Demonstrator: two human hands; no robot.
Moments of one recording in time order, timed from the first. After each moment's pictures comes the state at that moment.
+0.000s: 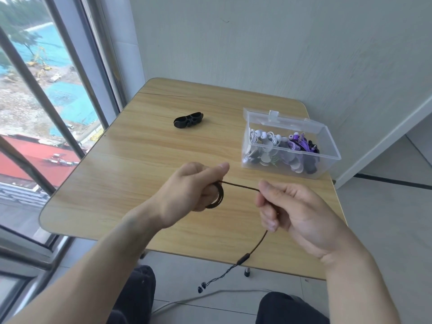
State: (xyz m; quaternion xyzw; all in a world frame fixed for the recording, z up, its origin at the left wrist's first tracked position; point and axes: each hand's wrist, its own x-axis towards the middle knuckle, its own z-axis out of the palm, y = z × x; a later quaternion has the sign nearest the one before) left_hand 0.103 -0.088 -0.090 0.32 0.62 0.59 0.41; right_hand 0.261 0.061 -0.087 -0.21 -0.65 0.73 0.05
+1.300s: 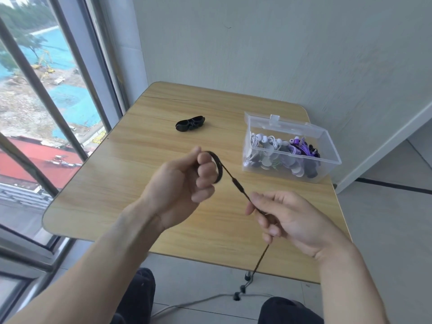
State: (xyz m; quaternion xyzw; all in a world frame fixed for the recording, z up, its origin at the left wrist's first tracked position) left_hand 0.093 -0.087 -0.090 0.11 0.37 0.77 0.51; right_hand 0.254 0.065 -0.092 -0.24 -0.67 0.70 -0.04
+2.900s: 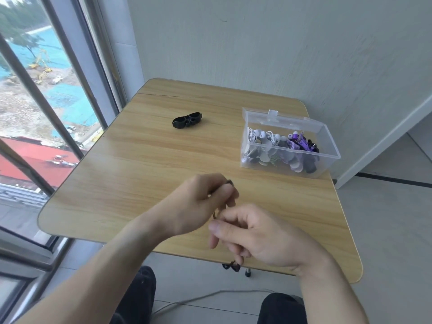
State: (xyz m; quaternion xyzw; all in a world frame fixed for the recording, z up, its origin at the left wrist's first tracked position) left_hand 0.110 -0.087 -0.110 0.45 0.72 0.45 0.28; right_hand 0.246 0.026 -0.094 -0.11 -0.77 0.61 -0.13
